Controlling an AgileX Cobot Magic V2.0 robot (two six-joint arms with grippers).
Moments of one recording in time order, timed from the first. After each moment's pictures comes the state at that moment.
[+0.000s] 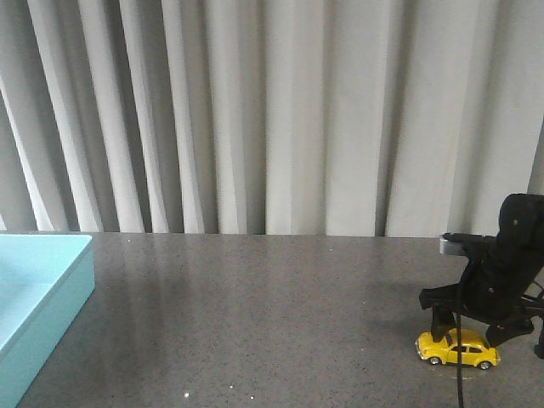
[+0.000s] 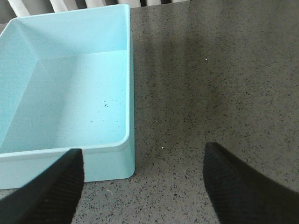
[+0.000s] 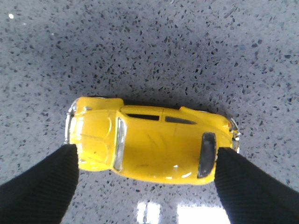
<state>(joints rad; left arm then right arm) -0.07 0.80 -0.72 0.20 0.53 -0.17 -0.04 2.09 -1.84 0.06 1.15 0.01</state>
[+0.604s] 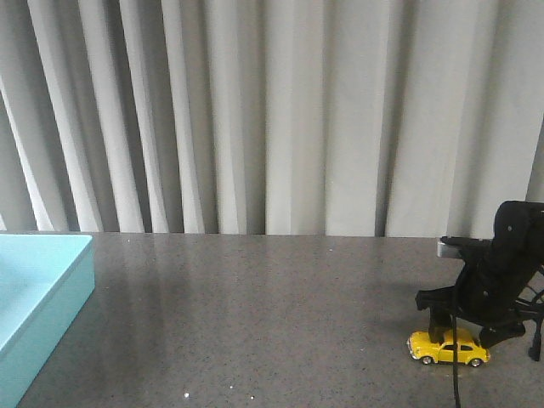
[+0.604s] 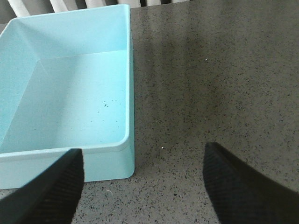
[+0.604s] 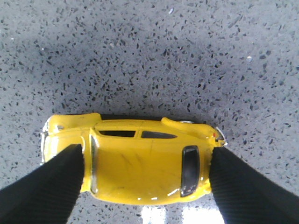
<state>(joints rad) -0.07 0.80 -0.72 0.20 0.53 -0.17 -0.04 2.13 -1.85 0.06 1.12 0.03</state>
